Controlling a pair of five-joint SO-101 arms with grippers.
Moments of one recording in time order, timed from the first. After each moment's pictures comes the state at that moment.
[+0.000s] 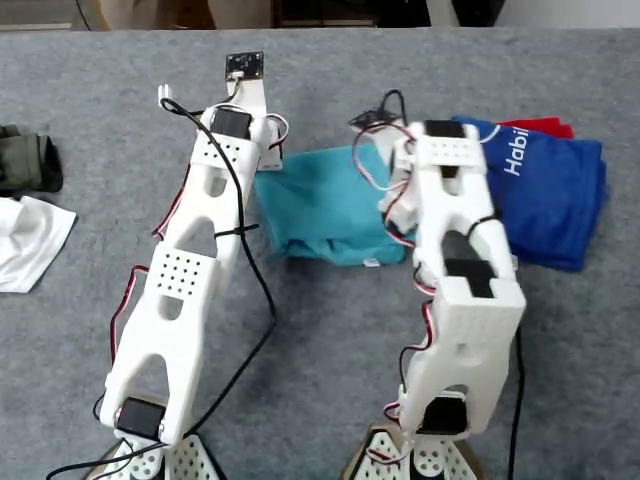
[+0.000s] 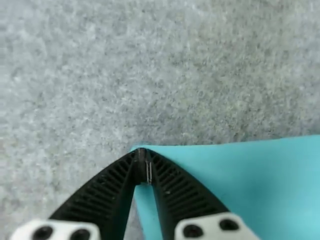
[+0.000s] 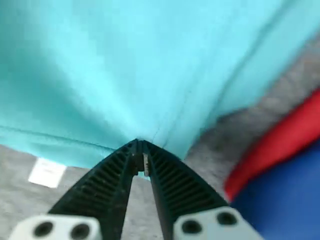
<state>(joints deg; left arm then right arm) 9.8 72.8 -81.3 80.0 7.0 0.1 30.5 -9.2 79.3 32.0</state>
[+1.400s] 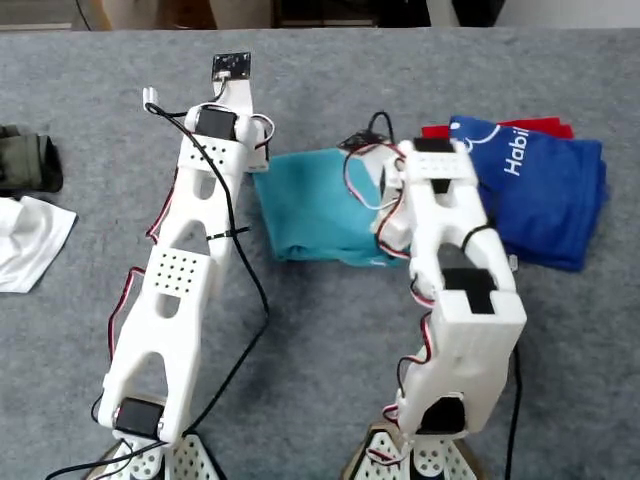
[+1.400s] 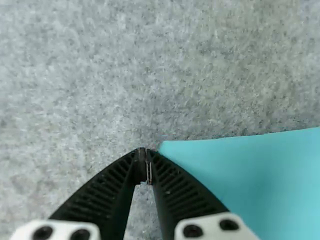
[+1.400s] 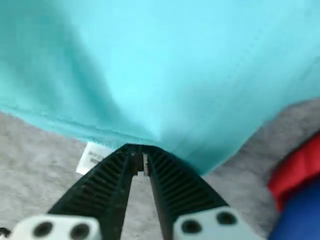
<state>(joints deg) 7.6 77.4 -93.4 90.0 4.2 -2.4 25.3 1.6 77.4 32.1</state>
